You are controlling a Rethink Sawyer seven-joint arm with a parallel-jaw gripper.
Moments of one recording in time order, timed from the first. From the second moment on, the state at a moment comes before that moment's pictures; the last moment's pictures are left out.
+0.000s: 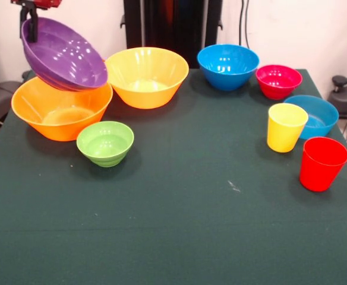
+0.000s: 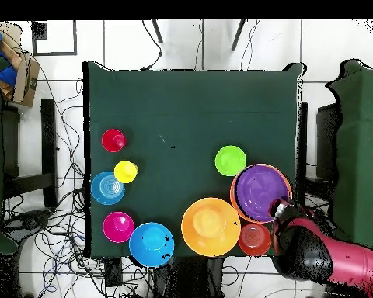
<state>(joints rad) -1.10 -1.00 0.41 2.09 -0.64 0.25 1.90</state>
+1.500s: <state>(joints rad) -1.05 -1.00 0.42 2.09 -0.73 0.25 1.90</state>
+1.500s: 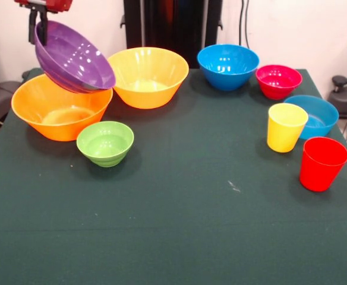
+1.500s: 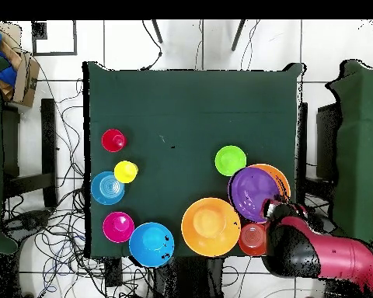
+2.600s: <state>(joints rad) -1.08 -1.00 0.45 2.09 -0.73 0.21 1.90</state>
